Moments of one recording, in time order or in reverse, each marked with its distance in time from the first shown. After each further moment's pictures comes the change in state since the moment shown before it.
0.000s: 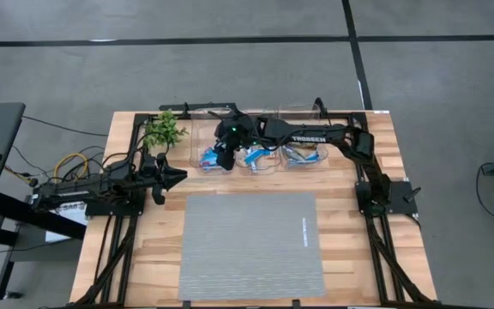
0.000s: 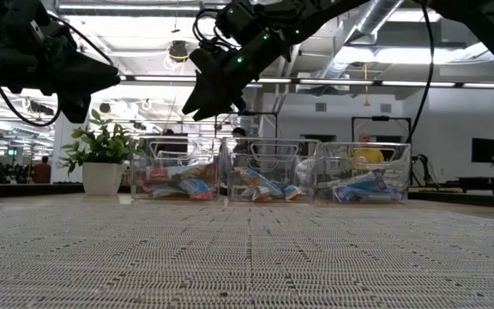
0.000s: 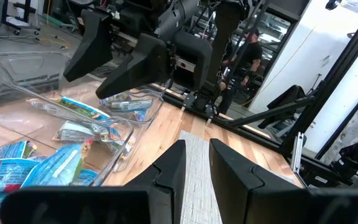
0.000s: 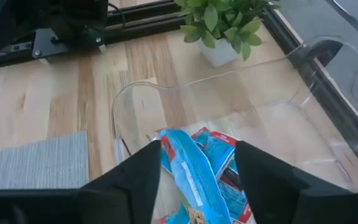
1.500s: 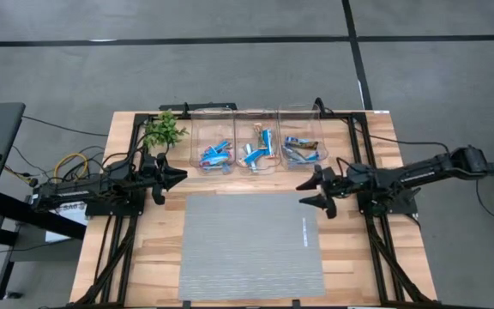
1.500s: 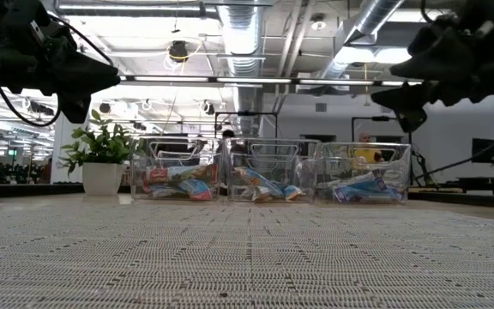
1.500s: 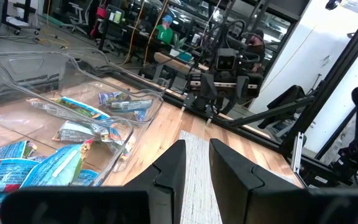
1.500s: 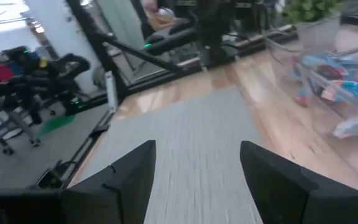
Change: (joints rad) left arm 0.000 0.000 0.000 0.000 0.000 0.000; right arm 0.294 -1.283 -1.688 0.932 -0.044 0.339
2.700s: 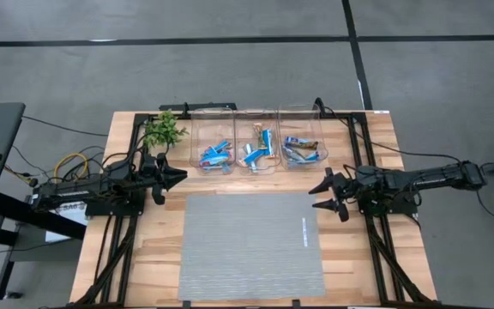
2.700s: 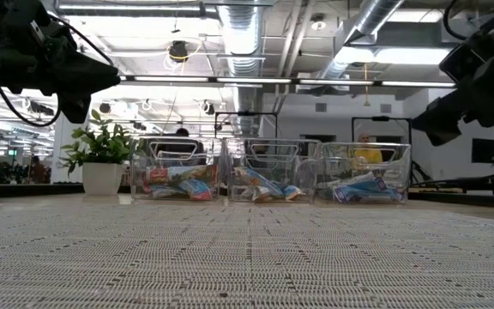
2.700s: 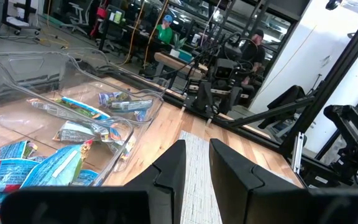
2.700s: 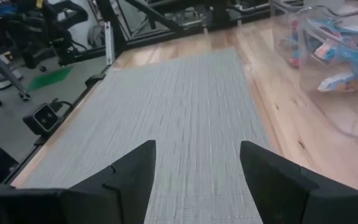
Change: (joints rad) left arm 0.000 0.000 0.000 0.000 0.000 0.000; right arm 0.004 -0.513 -0.086 -0.556 -0.045 -0.137
